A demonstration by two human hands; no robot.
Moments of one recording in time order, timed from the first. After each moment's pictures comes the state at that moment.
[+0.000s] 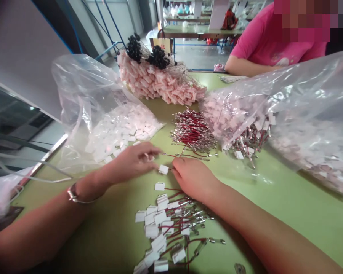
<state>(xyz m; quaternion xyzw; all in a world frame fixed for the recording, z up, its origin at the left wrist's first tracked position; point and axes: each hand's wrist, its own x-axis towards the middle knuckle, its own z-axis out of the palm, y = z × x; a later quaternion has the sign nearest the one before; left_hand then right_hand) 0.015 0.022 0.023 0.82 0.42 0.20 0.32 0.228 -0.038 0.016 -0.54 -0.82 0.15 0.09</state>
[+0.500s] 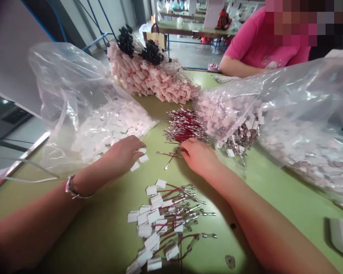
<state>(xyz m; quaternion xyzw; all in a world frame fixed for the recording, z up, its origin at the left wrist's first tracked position) 0.004 0.039 0.003 0.88 0.47 0.05 0.09 0.265 -0.004 0.016 -0.62 -0.78 0.07 0.08</state>
